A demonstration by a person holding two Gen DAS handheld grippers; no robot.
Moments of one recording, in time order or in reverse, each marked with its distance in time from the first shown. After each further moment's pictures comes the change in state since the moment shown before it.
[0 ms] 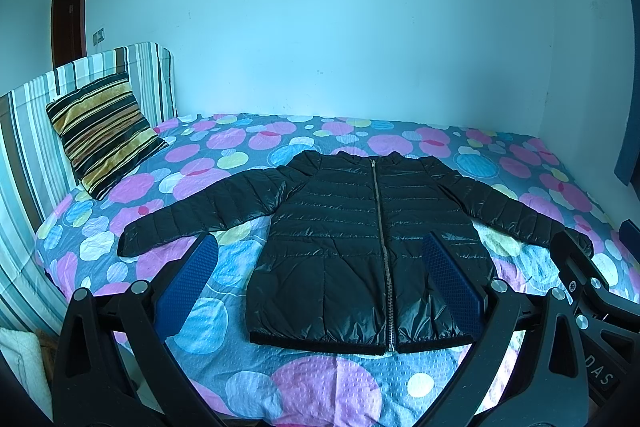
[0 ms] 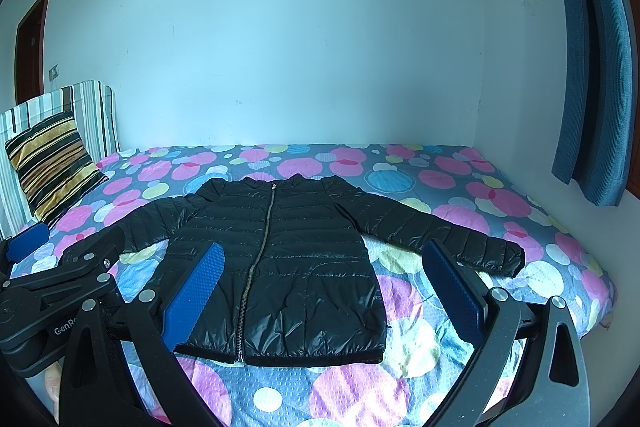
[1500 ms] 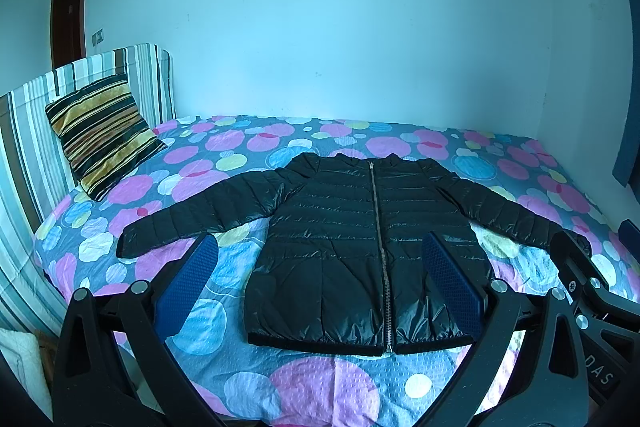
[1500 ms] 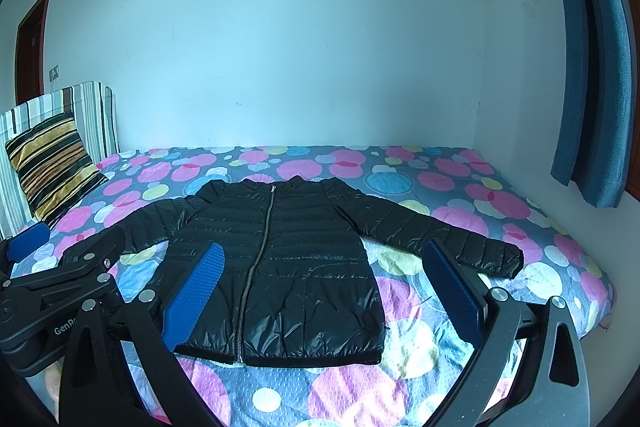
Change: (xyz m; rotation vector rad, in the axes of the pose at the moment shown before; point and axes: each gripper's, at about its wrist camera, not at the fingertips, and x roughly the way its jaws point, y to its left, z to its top) left arm 0.000 0.000 0.000 -0.001 -0.003 -0.001; right arm -0.002 -0.002 0.002 -0.001 -0.003 -0.001
